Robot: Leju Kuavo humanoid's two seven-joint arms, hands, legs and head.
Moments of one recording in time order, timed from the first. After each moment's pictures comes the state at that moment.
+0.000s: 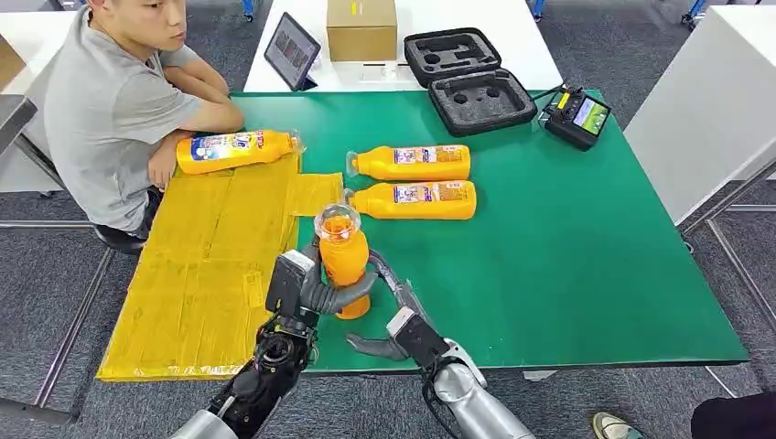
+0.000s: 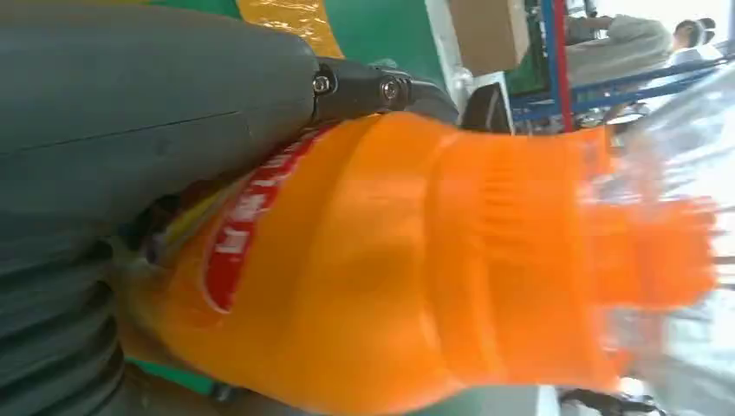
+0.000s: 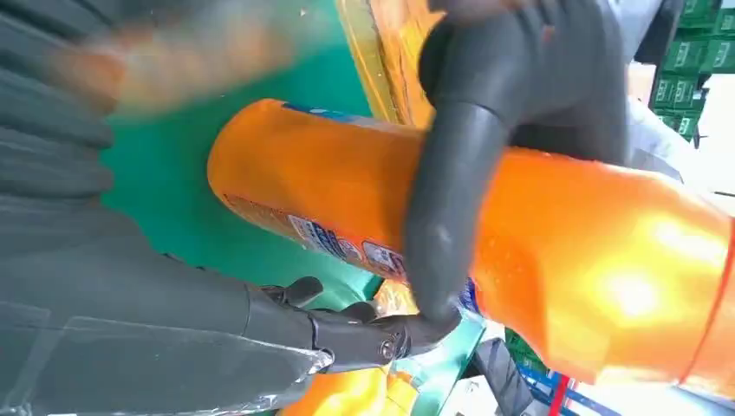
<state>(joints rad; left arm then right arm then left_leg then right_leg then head) -0.40 -0.25 -0.42 -0.86 0.14 0.28 -0.70 -0.27 0.11 0.37 -0.93 0.17 -0.18 -0.70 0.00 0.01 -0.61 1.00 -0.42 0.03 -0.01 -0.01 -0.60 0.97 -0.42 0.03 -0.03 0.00</state>
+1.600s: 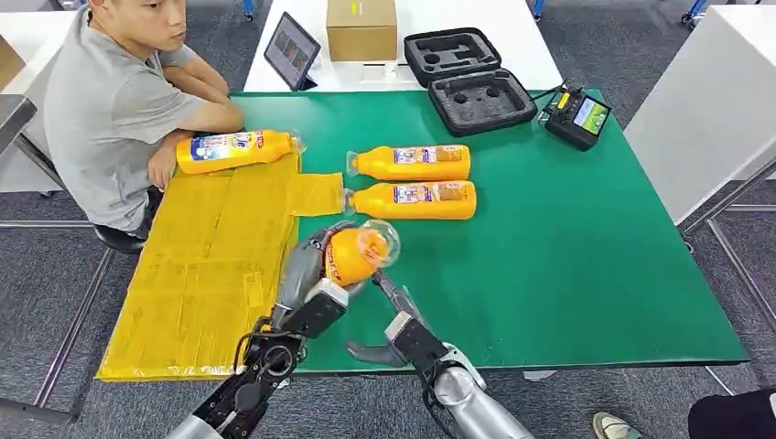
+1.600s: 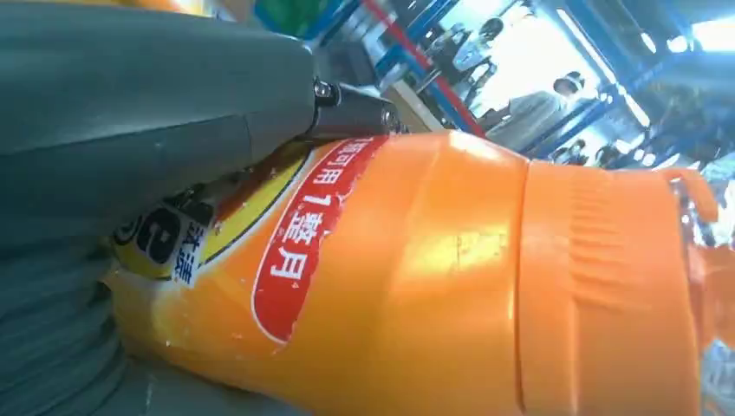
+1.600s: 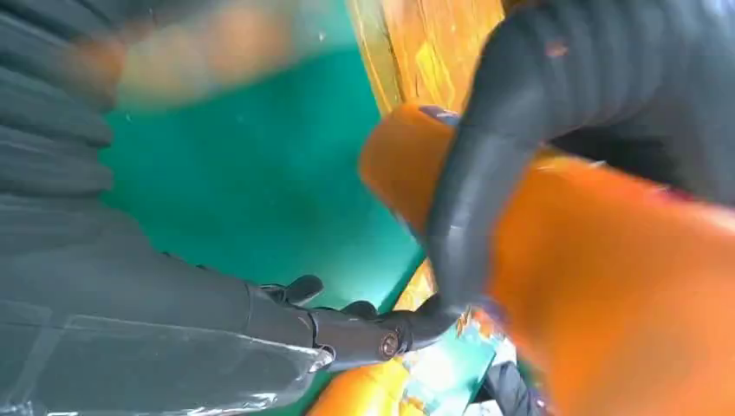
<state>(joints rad) -0.37 -0.19 -0.45 -0.96 -0.39 0.55 -0.63 -0.27 0.11 0.40 -0.91 0.14 -0.15 -0.70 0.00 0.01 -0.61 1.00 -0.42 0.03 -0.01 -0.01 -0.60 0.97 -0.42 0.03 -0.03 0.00</state>
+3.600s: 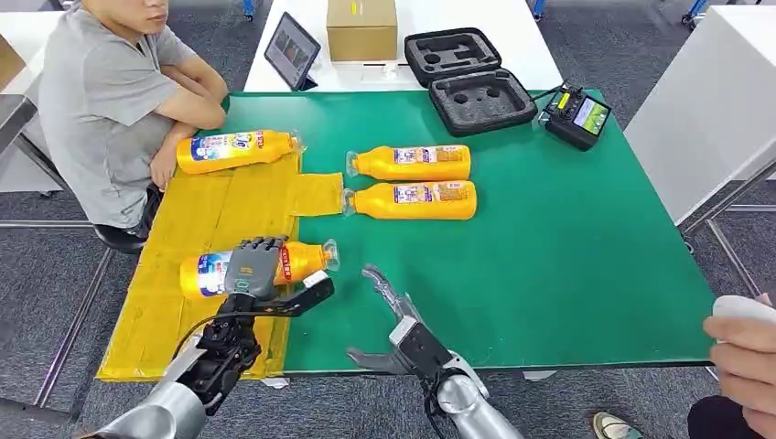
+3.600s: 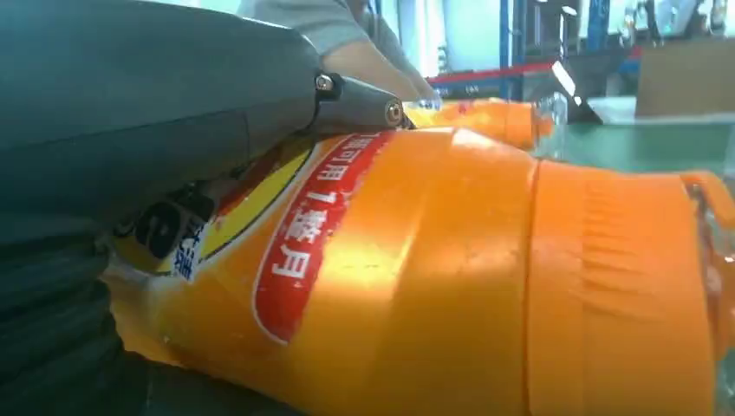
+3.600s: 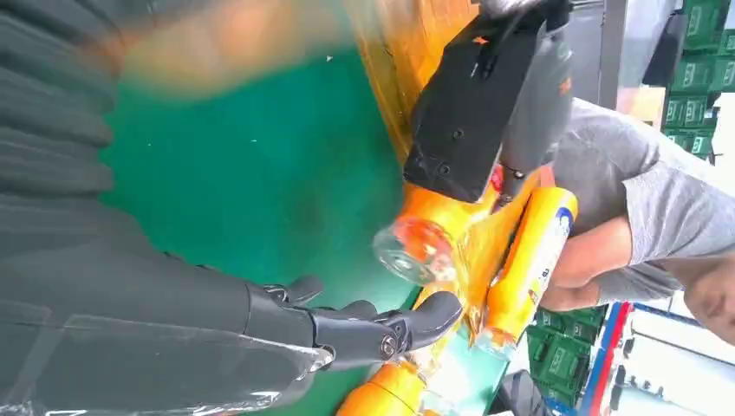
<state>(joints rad) -0.53 -0.14 -0.17 -0.54 -1.24 0.62 -0.10 -0.21 0.13 0.30 -0.96 0.19 -0.08 -0.68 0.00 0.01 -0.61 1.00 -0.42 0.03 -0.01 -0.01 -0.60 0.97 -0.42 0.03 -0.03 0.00</state>
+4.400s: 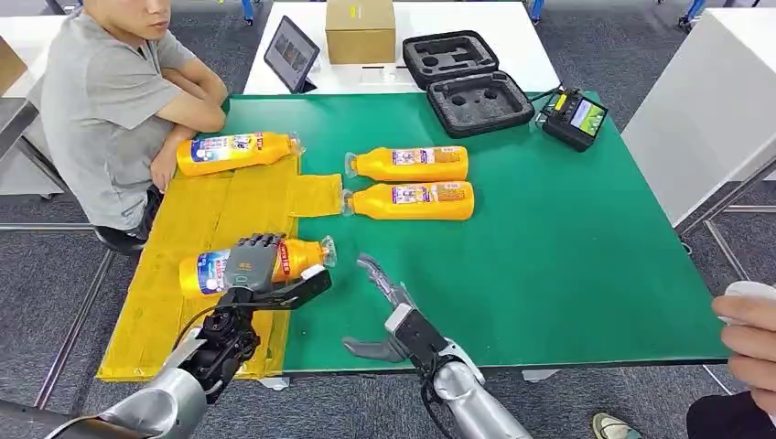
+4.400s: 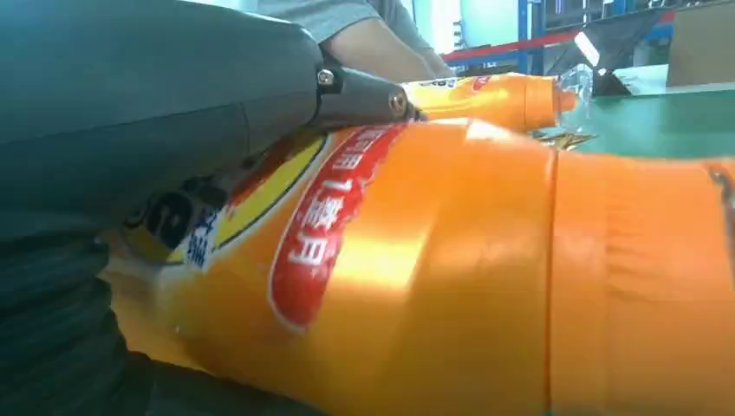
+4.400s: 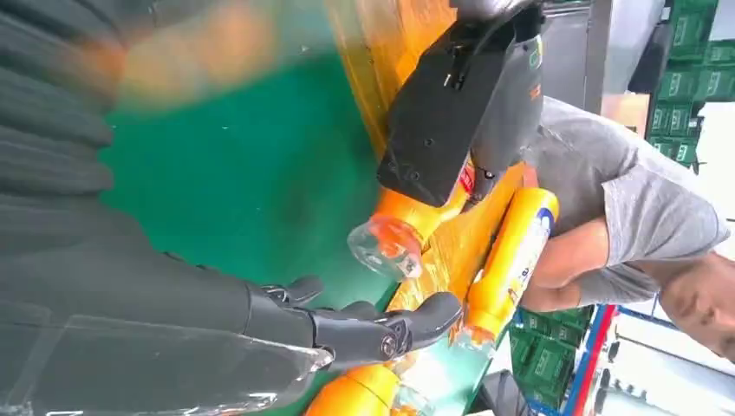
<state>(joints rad) -0.59 -0.14 -0.14 -0.44 -1.27 0.59 -0.07 -0.26 0.15 0.30 -0.92 0.19 -0.06 -0.67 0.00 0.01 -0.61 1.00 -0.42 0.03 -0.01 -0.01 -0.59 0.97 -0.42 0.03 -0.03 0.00</state>
